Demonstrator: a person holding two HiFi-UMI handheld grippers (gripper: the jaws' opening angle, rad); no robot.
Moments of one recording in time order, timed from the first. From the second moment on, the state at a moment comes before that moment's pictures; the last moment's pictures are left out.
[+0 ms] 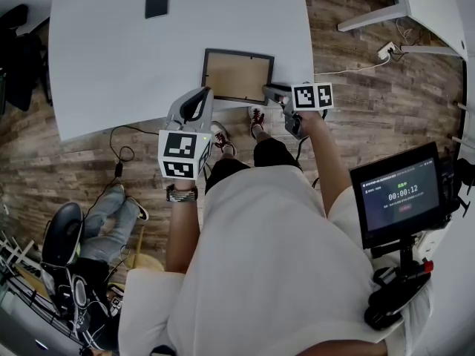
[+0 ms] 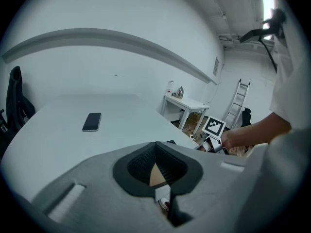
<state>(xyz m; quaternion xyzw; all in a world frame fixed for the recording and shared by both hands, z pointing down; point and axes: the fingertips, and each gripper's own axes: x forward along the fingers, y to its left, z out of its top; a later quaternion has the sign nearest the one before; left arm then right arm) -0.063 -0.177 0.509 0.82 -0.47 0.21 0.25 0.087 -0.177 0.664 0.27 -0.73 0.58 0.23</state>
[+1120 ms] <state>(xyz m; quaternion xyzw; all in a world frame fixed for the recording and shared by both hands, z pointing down) -0.060 -0.181 0.515 0.82 -0.47 0.21 0.24 0.095 -0.188 0.673 0.31 -0.74 0.48 0.35</state>
